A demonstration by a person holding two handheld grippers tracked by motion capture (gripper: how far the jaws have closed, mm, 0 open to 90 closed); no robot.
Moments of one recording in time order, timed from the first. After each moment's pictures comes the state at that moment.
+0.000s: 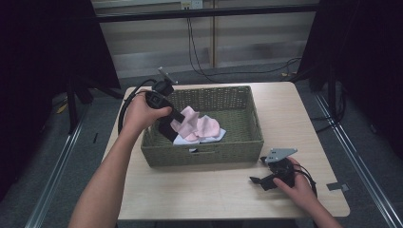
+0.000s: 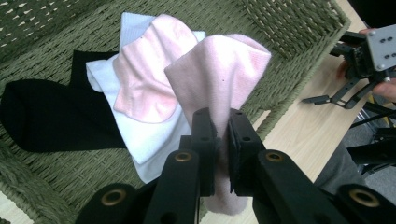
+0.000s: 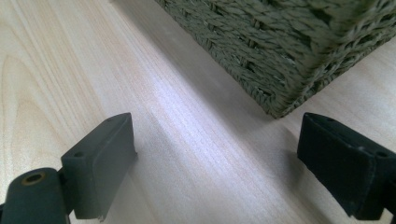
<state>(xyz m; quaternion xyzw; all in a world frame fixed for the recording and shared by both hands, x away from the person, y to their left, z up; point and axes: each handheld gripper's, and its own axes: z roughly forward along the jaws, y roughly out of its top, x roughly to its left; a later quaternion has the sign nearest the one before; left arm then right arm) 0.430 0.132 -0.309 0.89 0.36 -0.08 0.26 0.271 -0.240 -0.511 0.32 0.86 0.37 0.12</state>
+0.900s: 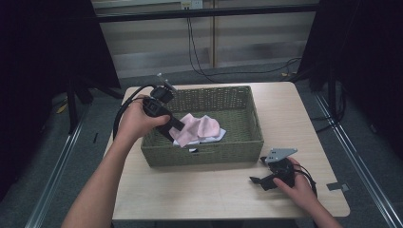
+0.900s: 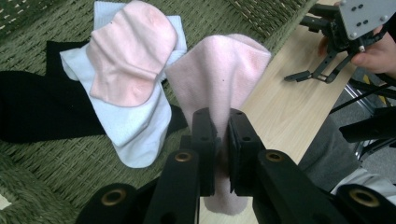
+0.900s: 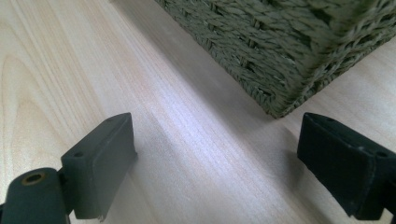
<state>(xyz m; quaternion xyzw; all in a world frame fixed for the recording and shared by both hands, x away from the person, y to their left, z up) 0.399 0.135 -0.302 0.91 0.33 -0.09 0.26 0.271 -0.240 -0.511 0.32 0.86 0.37 0.12</state>
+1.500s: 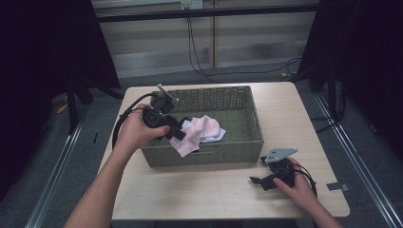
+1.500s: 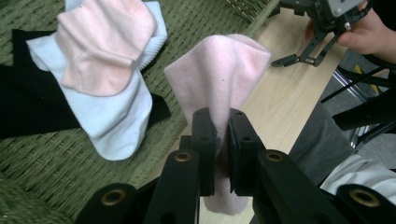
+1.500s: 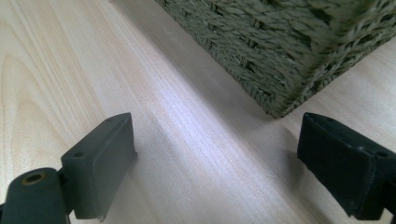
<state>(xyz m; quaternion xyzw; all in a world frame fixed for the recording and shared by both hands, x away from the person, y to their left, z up) 0.376 0.134 -0.313 0.91 0.30 -0.09 0.27 0.271 -0.240 -0.511 0.32 0.86 0.37 0.12</state>
